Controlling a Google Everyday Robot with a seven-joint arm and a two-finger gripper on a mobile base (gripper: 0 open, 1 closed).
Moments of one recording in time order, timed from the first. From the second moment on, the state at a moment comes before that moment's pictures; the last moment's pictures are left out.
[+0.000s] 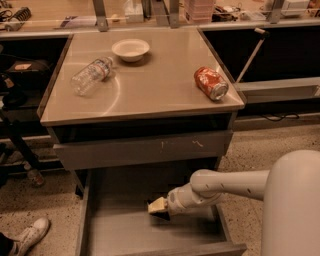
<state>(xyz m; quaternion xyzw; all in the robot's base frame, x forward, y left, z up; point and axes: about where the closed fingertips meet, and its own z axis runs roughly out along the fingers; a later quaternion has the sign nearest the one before) 0.497 -0.002 0.388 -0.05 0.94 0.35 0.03</state>
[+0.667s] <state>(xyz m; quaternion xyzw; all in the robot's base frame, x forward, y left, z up) 0.497 -0.002 0.387 -0.05 0.94 0.35 0.03</state>
